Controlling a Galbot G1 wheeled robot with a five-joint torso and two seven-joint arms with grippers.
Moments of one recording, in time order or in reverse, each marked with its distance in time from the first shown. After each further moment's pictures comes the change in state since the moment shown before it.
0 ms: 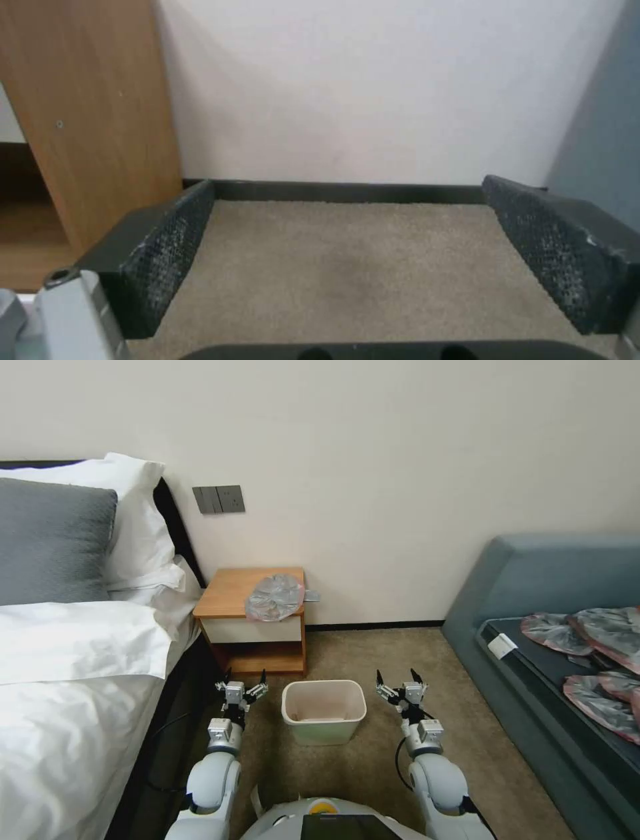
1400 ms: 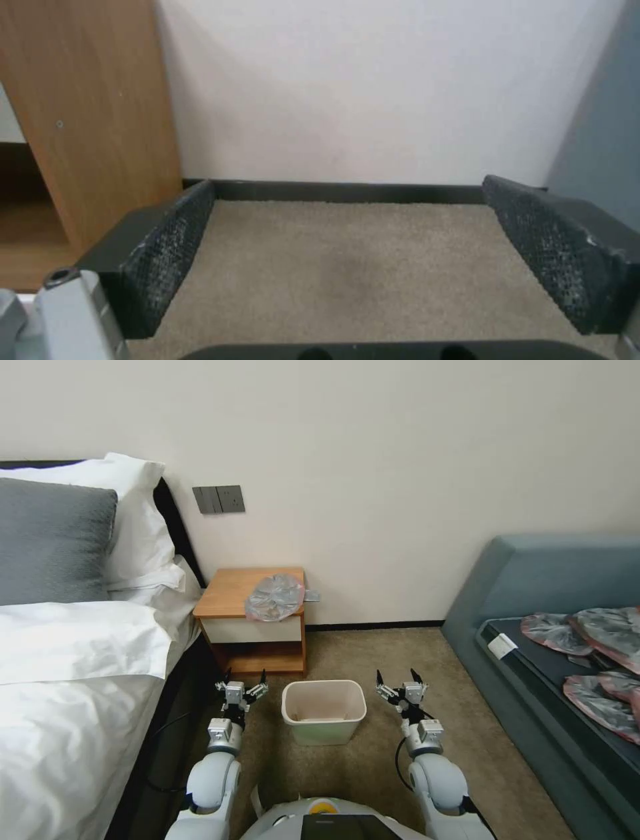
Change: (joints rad) left arm 0.000 0.000 0.000 0.000 0.000 0.000 0.000; right arm 0.000 0.000 0.000 0.000 0.000 0.000 0.000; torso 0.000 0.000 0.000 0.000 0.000
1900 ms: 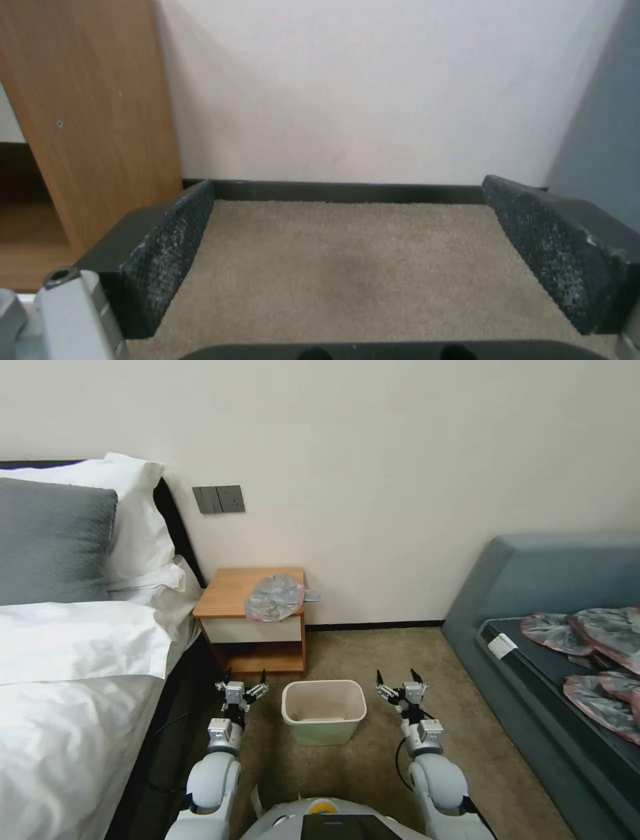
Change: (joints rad) left arm 0.000 0.000 0.000 0.000 0.000 0.000 0.000; right arm 0.000 0.000 0.000 0.000 0.000 0.000 0.000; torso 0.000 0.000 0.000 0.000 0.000
